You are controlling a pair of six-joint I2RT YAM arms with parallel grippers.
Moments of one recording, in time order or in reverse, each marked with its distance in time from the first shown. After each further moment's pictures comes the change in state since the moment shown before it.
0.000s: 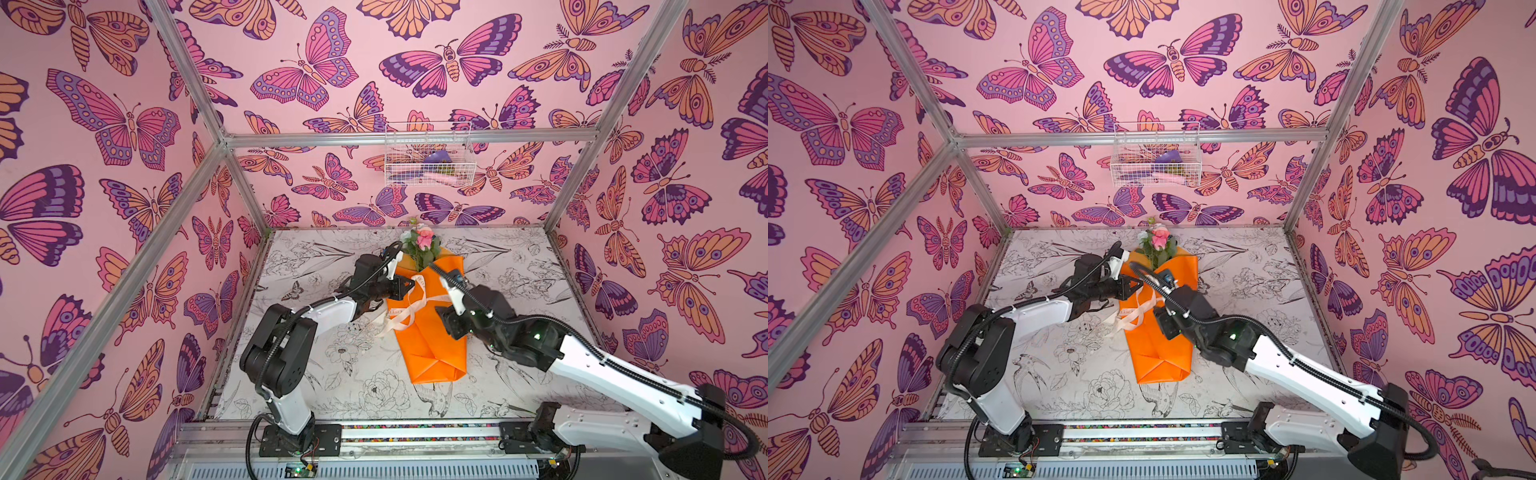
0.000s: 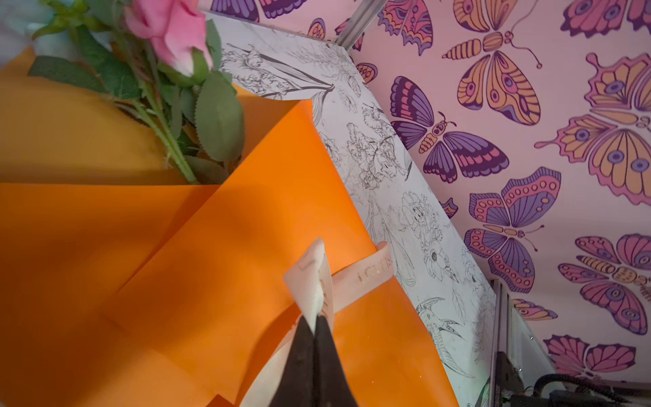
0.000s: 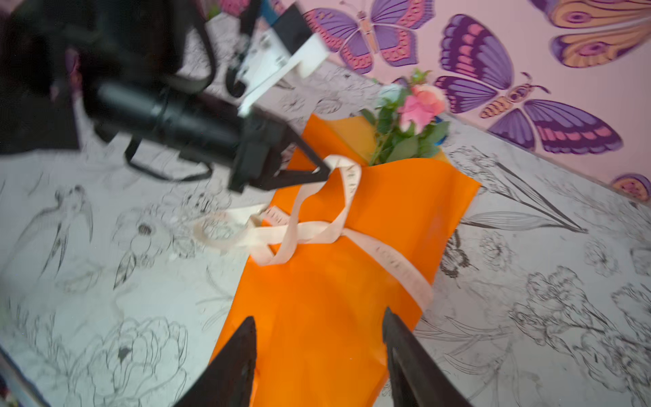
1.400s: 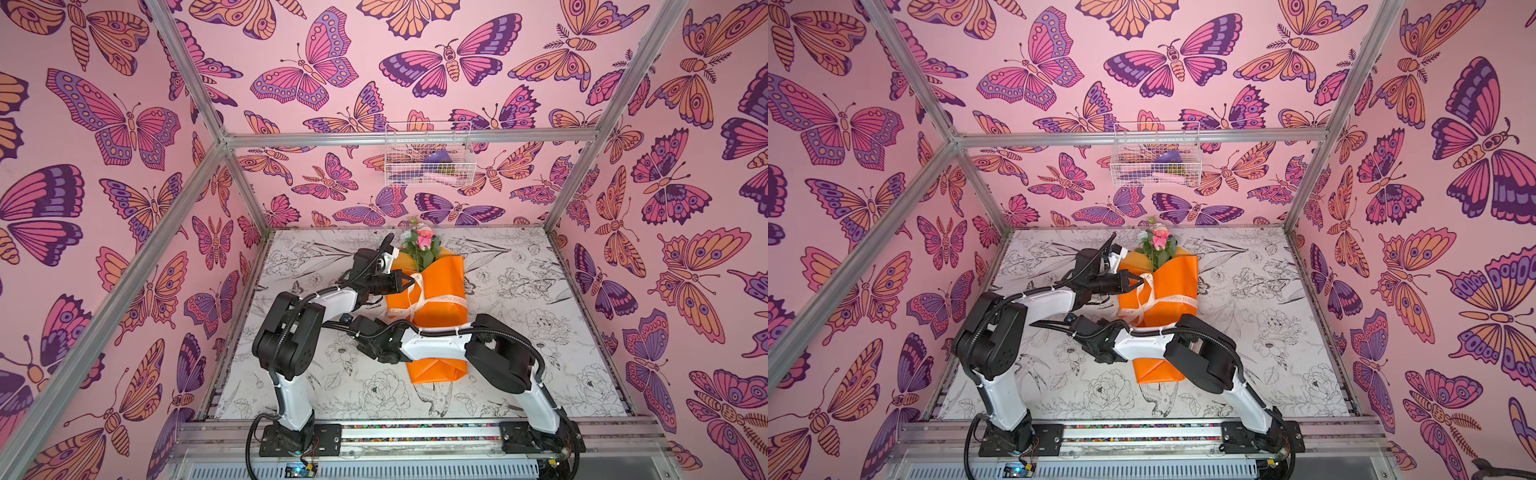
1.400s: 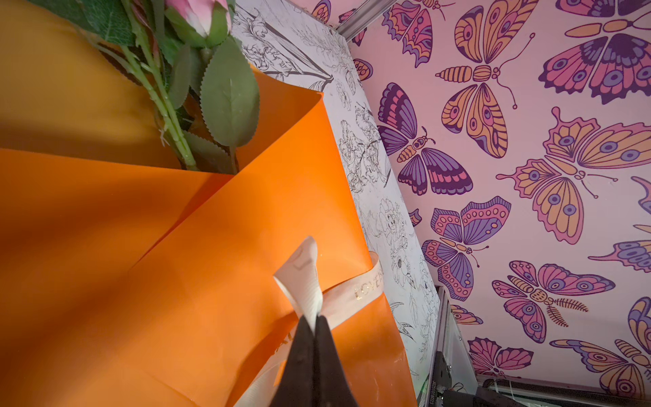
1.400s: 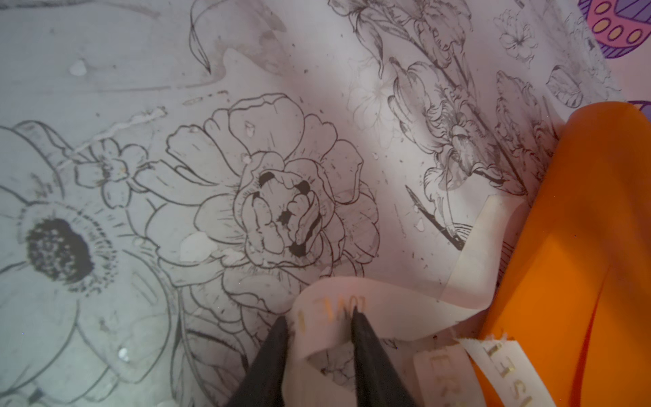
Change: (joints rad) left arm 0.050 0.111 0.090 -0.007 0.143 -0.142; right arm 0.122 1.029 0.459 0.283 0.027 -0.206
